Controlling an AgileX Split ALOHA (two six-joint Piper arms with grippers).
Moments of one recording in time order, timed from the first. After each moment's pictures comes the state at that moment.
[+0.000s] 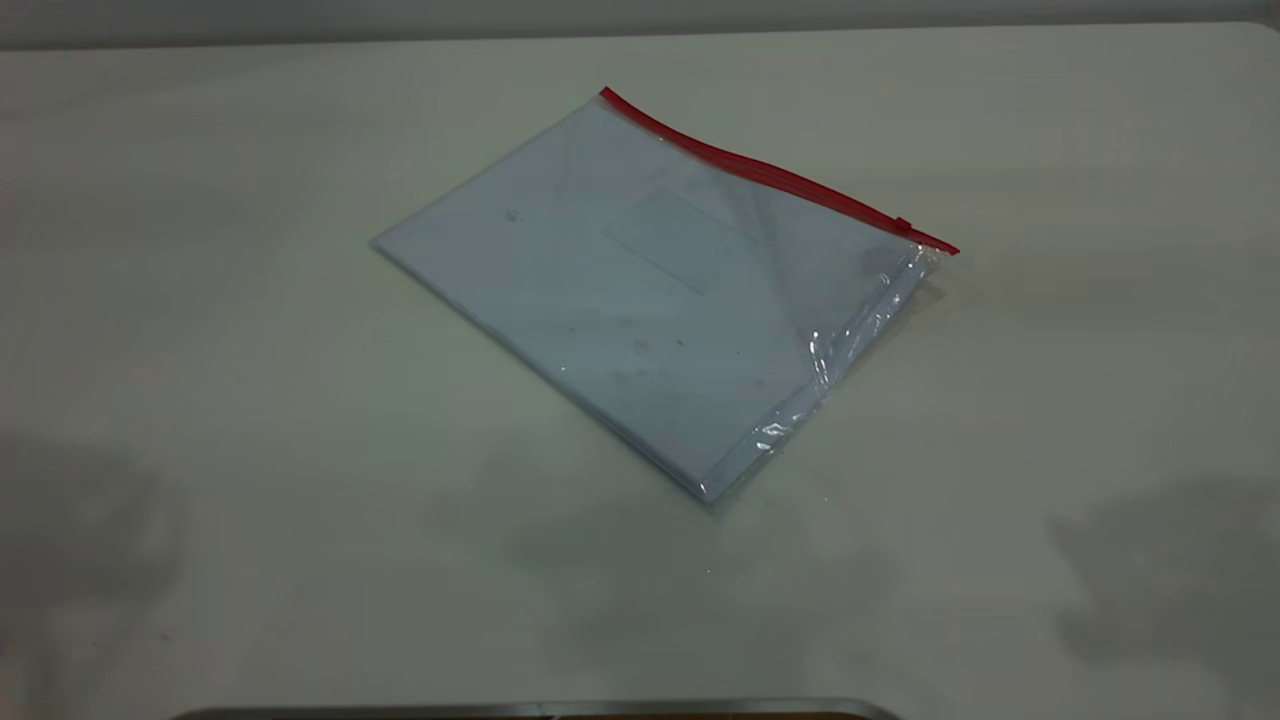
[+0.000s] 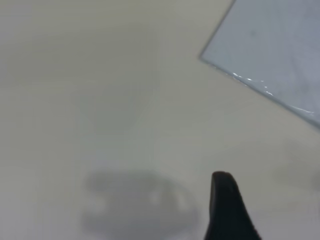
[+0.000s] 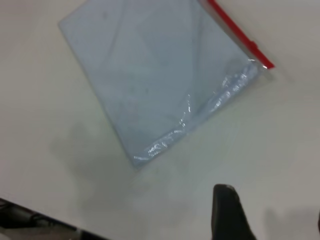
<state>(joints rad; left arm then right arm) 0.01 1.14 -0.84 -0.26 0.63 0.32 -0.02 1.16 -0.46 1.01 0.50 -0.96</state>
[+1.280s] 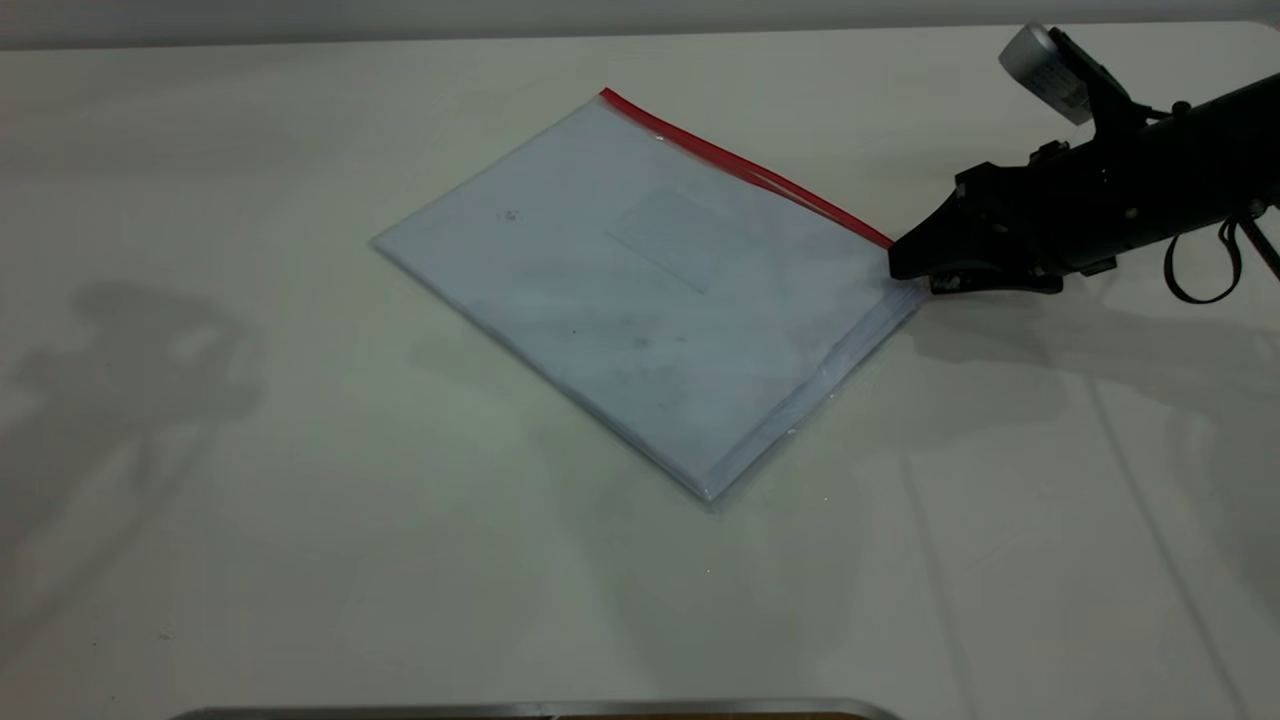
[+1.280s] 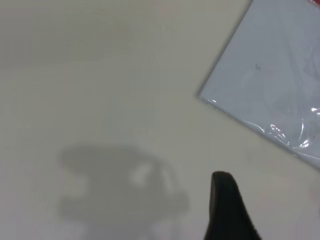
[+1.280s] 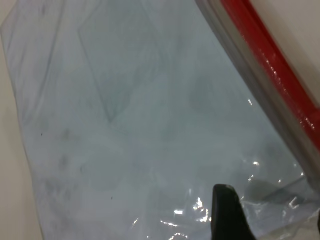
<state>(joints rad) 0.01 1.51 -1.00 -0.41 0.48 0.45 -0.02 2.48 -1.16 1.67 0.69 -1.71</state>
